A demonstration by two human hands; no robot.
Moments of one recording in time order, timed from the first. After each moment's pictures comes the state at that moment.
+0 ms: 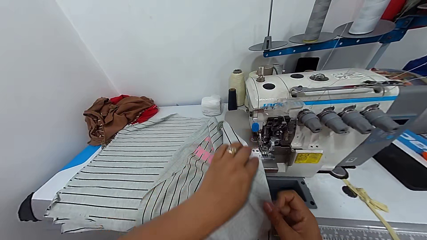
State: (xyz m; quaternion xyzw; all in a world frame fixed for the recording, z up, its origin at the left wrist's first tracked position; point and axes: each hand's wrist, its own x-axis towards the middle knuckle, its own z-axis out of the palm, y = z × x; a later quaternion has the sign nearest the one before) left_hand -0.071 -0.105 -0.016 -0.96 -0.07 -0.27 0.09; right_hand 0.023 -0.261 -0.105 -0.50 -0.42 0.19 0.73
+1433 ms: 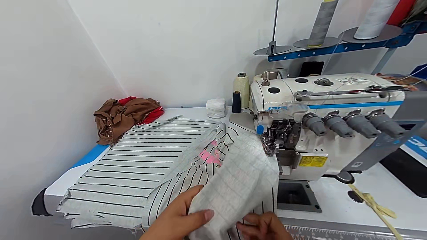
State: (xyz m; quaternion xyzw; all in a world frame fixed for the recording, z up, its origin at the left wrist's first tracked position) left_hand -0.189 -0.098 -0.049 -0.71 -0.15 -0.22 -0.65; right_hand -0.008 -0.273 -0.116 -0.45 -0.46 0.36 0.67
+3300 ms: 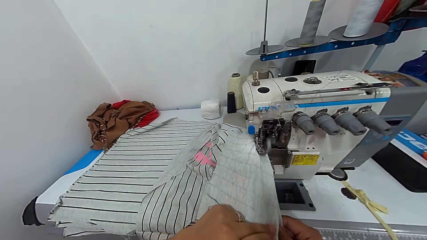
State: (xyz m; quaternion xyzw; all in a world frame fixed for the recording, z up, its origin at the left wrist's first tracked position) left_hand -0.118 -0.124 -0.051 -0.93 0.22 -0.29 -0.07; right_hand 0.030 -0.297 -0.115 -0.57 -0.40 0.28 0.66
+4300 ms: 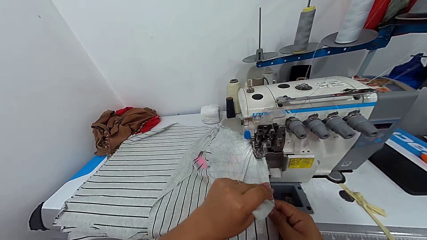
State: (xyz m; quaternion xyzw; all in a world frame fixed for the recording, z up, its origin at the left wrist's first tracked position) left_hand -0.074 -0.119 -0.030 -0.92 0.09 -0.38 -0.02; right_hand 0.039 -0.275 -0.097 -0.58 -0.40 0.25 0.66
